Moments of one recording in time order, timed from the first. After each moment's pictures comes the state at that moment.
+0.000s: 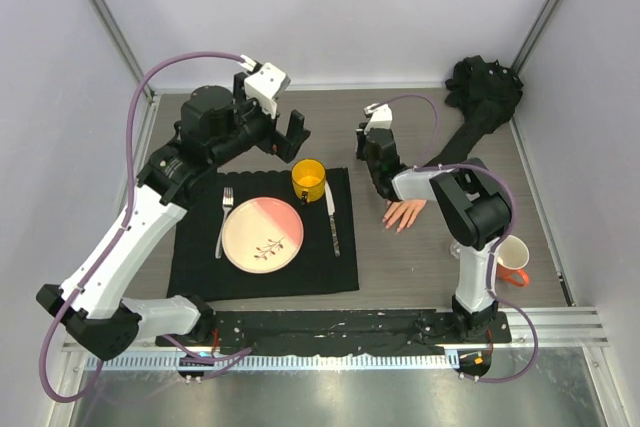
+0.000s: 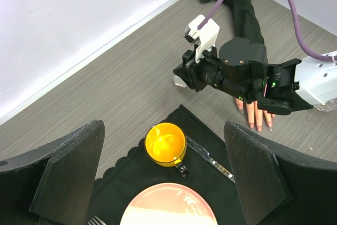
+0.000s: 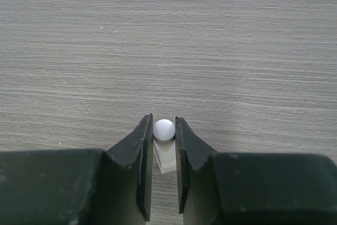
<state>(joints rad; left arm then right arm) -0.63 1.22 1.52 -0.52 0.07 0.09 0.49 1.96 1.02 0.68 0.36 0.15</state>
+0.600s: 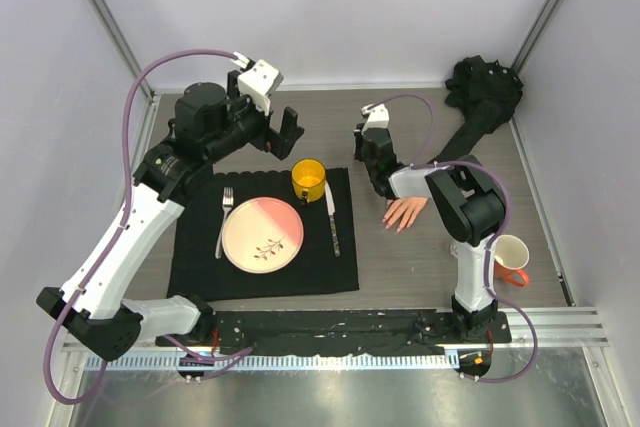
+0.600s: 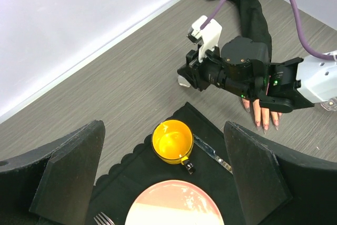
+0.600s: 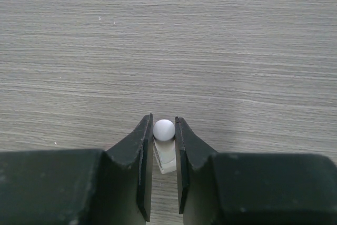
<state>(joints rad) -0.57 1.22 1.52 -0.53 0.11 0.11 0.49 2.01 1.06 0.65 0.35 0.16</state>
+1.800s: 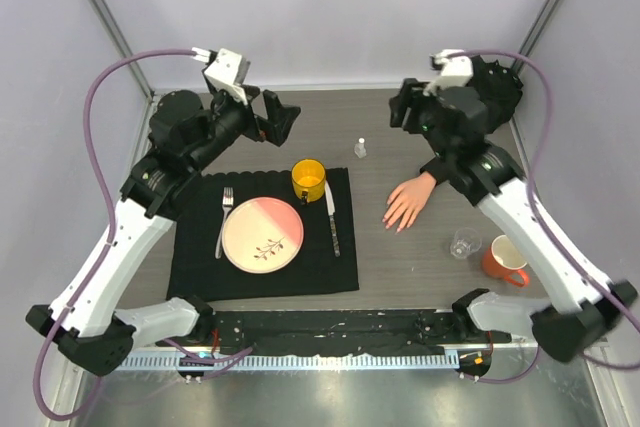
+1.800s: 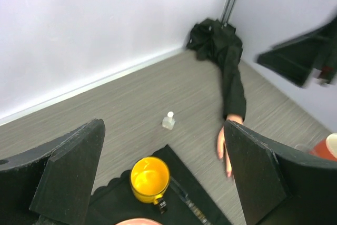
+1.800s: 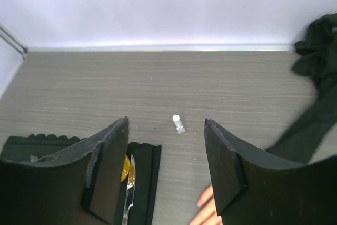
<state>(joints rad) -0.56 1.15 1.47 -0.35 0.06 -0.09 0.50 1.24 1.34 -0.28 0.31 0.22</state>
